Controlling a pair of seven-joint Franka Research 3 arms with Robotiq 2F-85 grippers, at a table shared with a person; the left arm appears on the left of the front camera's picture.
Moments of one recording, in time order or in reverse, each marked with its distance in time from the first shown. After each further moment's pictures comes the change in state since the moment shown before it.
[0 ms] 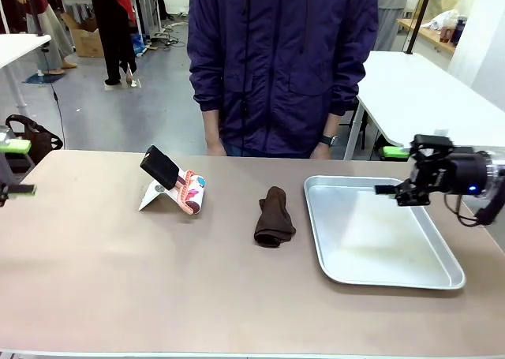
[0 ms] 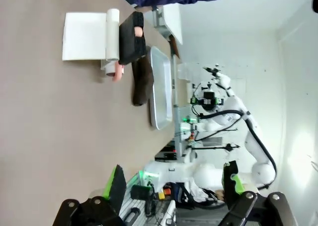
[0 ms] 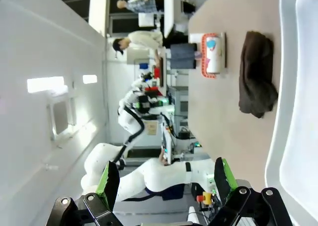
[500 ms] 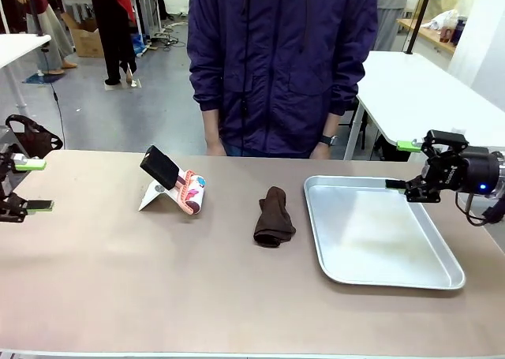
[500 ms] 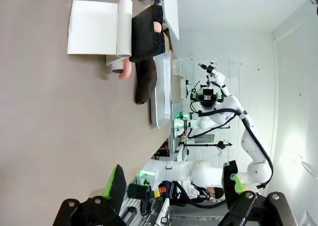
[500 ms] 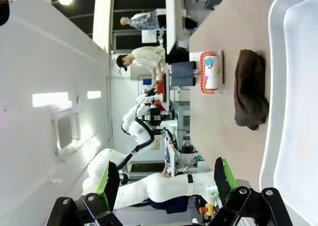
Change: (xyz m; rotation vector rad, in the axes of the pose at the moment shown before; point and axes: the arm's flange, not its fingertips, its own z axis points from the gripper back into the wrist) left arm 0.009 0.037 -0.021 -0.032 0.025 0.045; right arm 0.007 -0.007 0.014 0.009 -0.072 -0.019
